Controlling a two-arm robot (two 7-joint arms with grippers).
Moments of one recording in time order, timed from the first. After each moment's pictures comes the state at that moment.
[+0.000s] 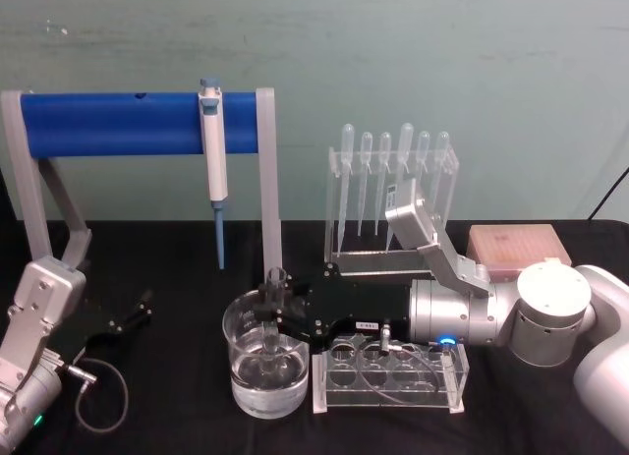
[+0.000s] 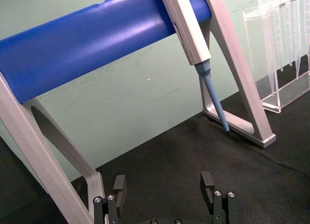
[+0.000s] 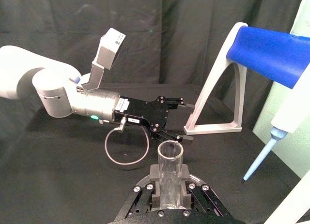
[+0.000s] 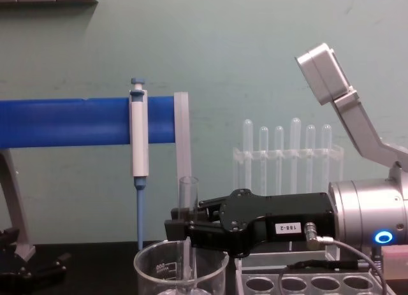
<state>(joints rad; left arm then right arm) -0.20 0.60 0.45 -1.41 -0.25 -0.12 0.03 0.69 0.36 -0.74 -1.10 0.50 -0.13 0.94</state>
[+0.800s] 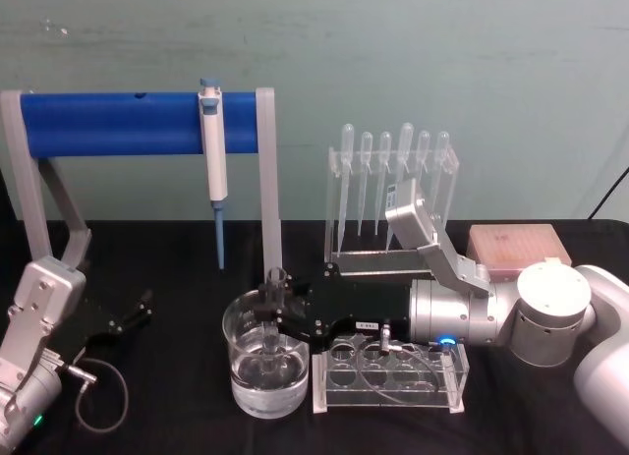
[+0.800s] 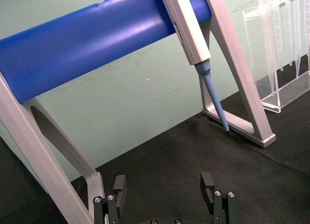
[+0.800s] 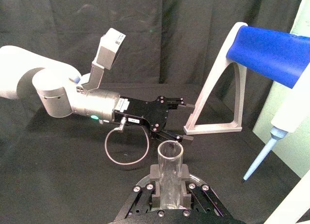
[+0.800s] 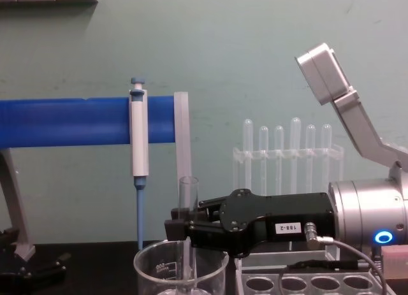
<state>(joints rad) -0.20 0.60 0.45 -1.41 -0.25 -0.12 0.03 0.69 0.36 -0.74 -1.10 0.50 -0.13 0.94</state>
